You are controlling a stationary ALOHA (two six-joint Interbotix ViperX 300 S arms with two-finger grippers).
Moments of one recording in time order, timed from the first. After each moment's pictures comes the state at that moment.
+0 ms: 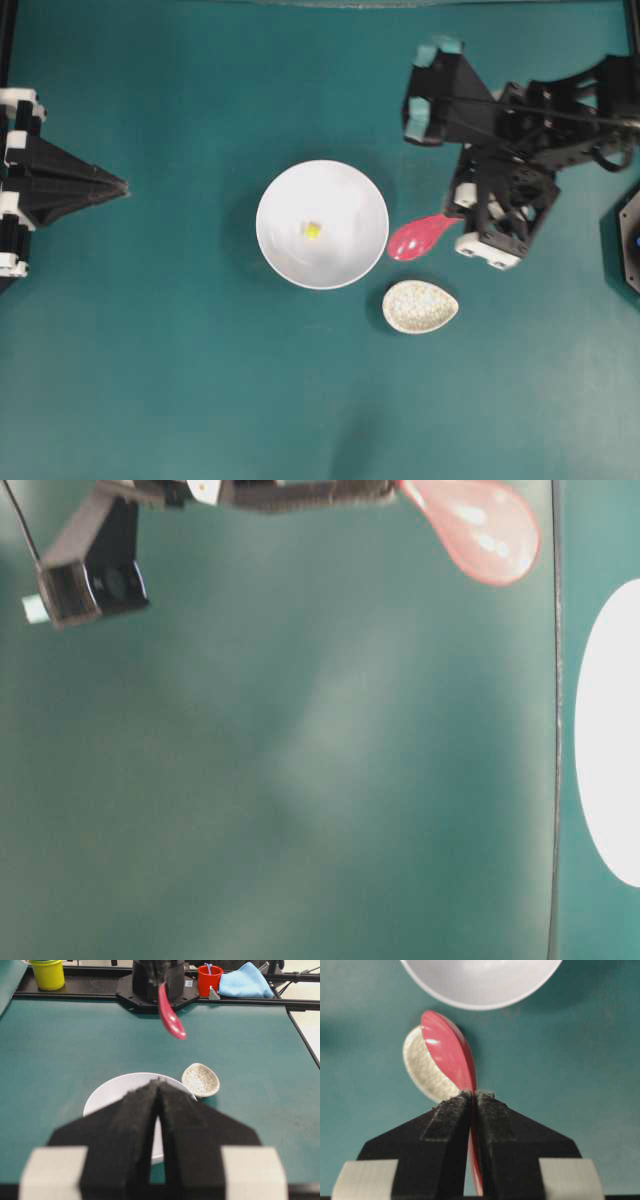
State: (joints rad) left arm 0.00 -0.97 1.16 0.01 -0.15 -0.02; right arm -0.06 -0.31 0.42 0.14 1.03 0.22
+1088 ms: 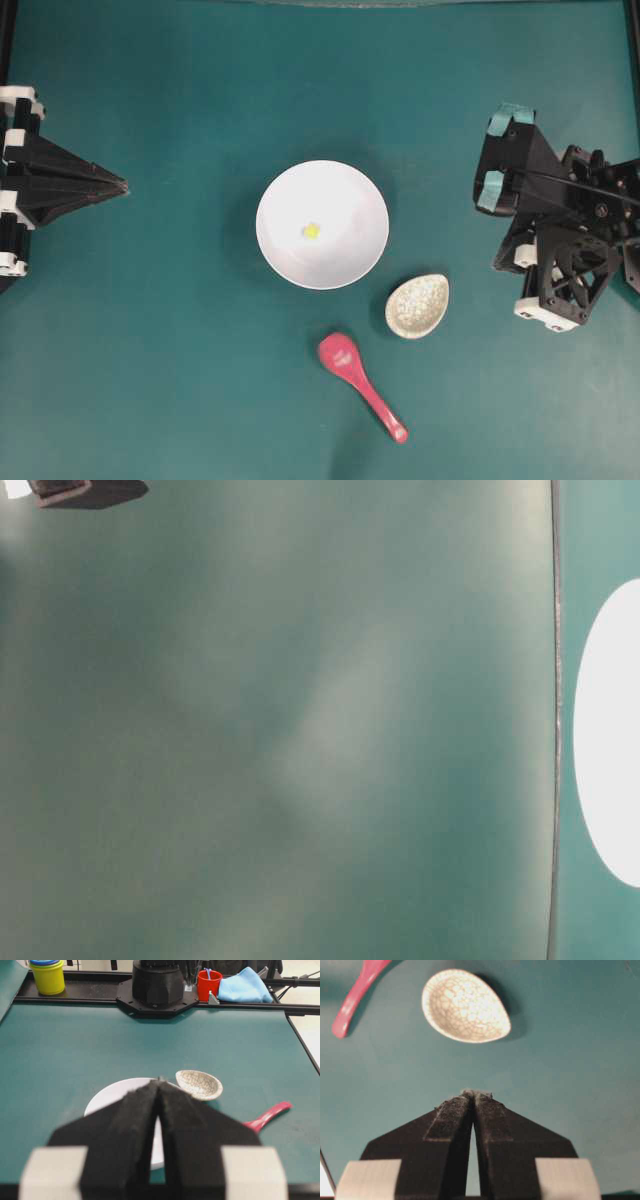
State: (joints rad) left arm 0.00 -0.97 1.15 0.01 -0.15 -0.02; right arm 0.13 -0.45 0.58 0.04 0.98 0.48
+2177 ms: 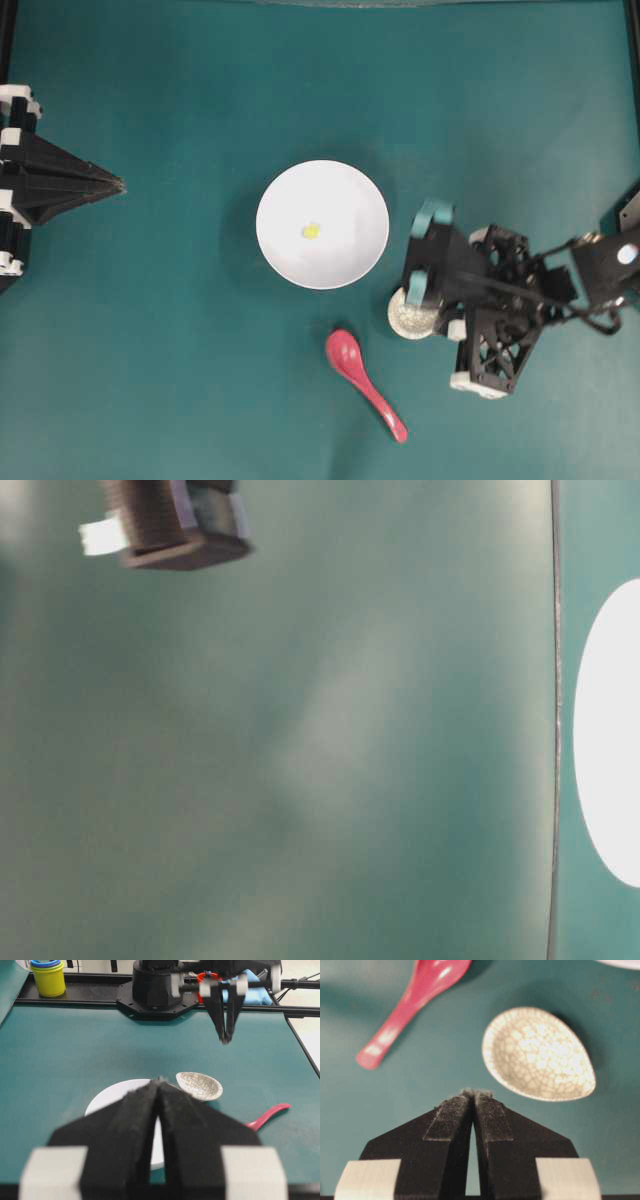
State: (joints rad) left arm 0.00 -0.98 1.15 0.01 -0.14 -0.02; right arm 0.30 -0.16 0.60 -0.02 0.67 0.57
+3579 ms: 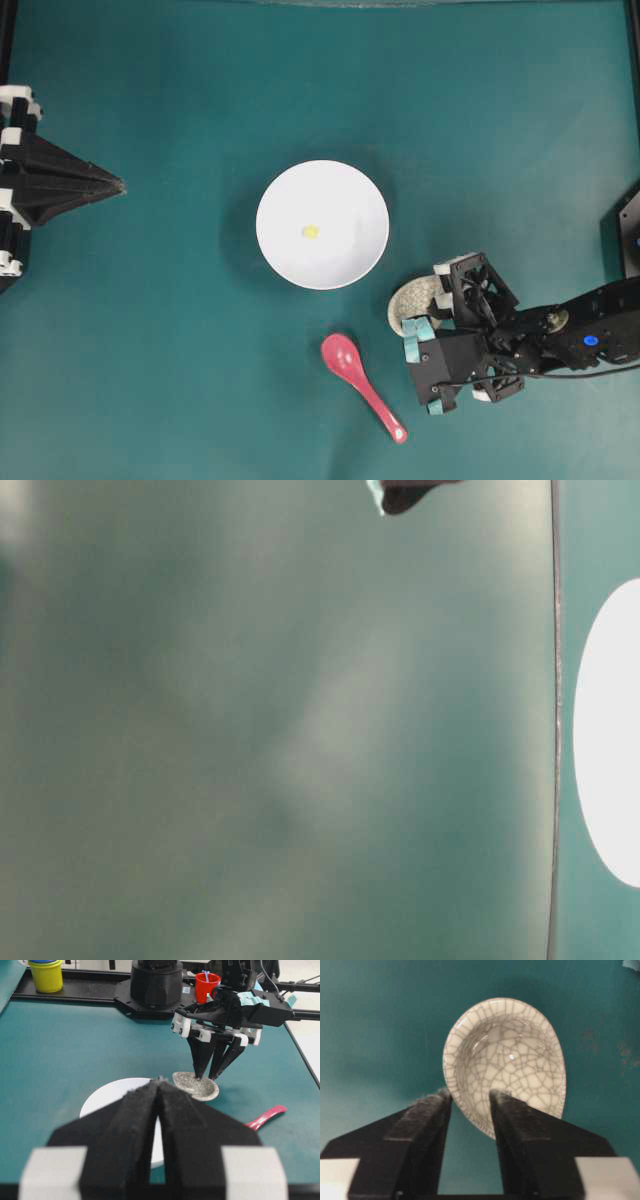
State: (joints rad) left arm 0.00 -0.98 1.15 0.01 -0.14 -0.05; right arm 0.43 0.01 0.72 -0.57 0.53 0.56
